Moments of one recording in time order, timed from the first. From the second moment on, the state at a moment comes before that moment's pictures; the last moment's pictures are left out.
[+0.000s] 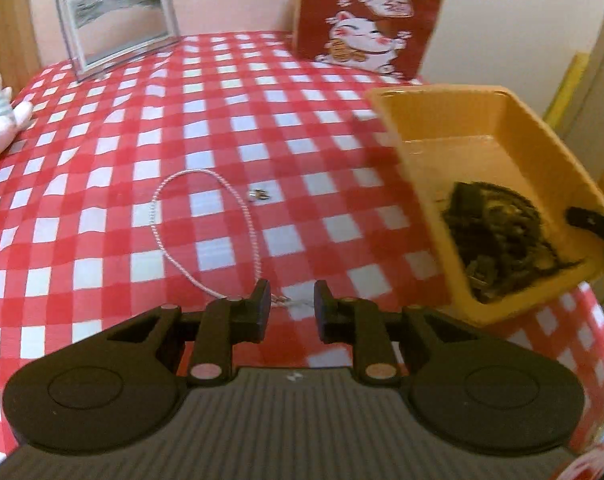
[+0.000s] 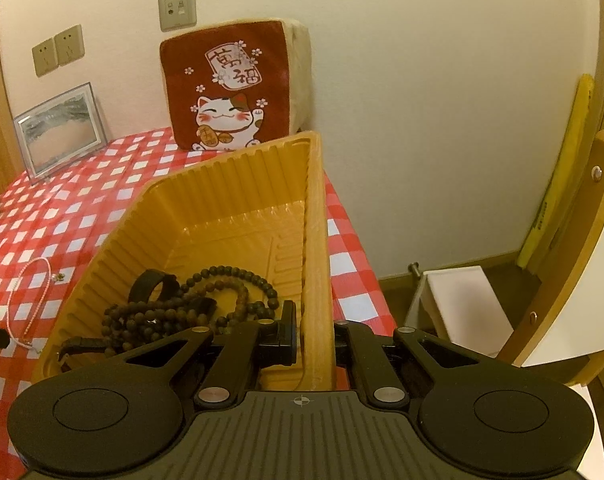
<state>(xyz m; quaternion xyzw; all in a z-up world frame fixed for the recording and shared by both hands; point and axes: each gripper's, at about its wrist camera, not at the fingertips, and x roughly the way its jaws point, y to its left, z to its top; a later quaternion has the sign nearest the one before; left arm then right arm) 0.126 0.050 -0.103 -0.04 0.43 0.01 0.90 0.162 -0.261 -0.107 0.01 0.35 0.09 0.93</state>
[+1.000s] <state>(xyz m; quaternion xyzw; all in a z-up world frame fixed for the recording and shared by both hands) 0.150 0.086 -0.074 -0.04 0.41 0.03 0.91 0.163 -0.262 -0.108 0.02 0.35 0.09 0.93</state>
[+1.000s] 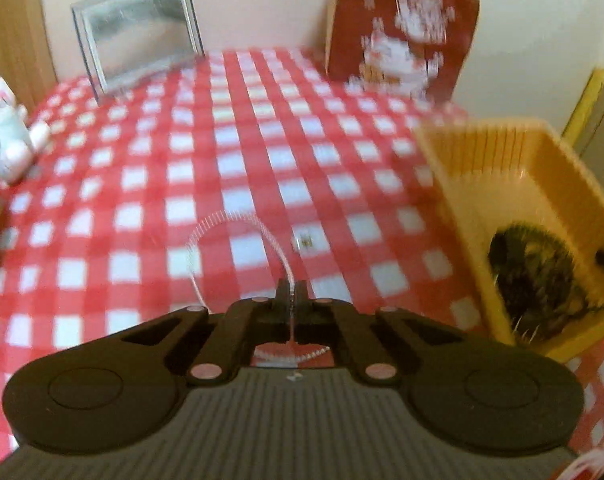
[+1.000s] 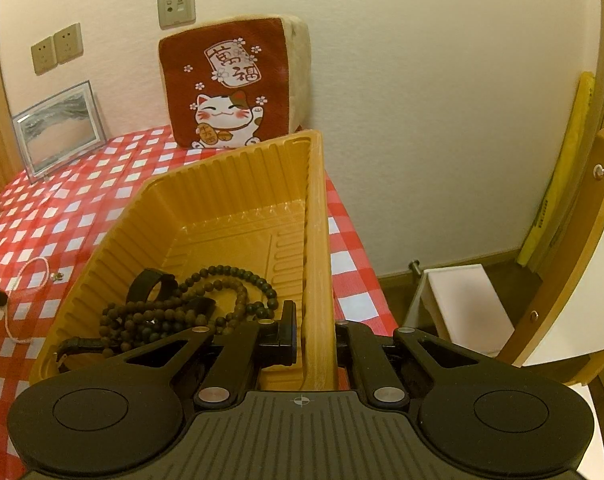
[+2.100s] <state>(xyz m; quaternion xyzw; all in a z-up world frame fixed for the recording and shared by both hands) 0.175 0.016 0.114 -0.05 0.19 -0.13 0.97 0.158 -0.260 -0.101 0.01 0.33 0.09 0.94</state>
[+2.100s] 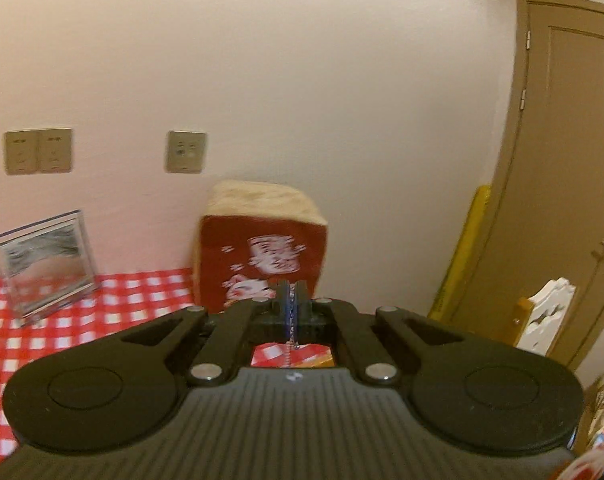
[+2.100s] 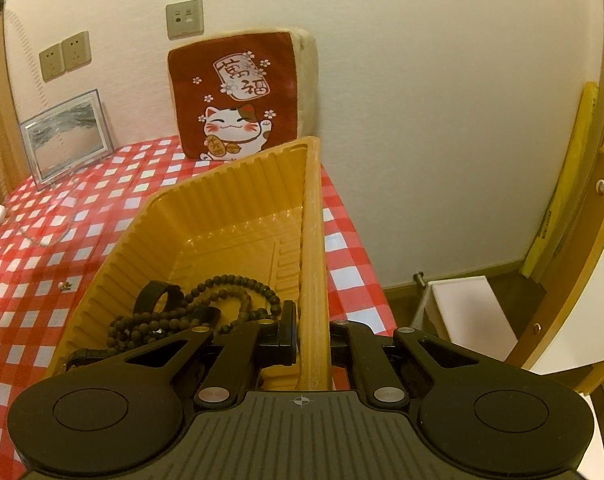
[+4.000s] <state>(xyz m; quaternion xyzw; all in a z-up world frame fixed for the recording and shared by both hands) 0.222 0.069 -0.140 0.07 0.42 -0.03 0.91 0.170 -0.257 -0.110 0.01 0.35 0.08 0.93</state>
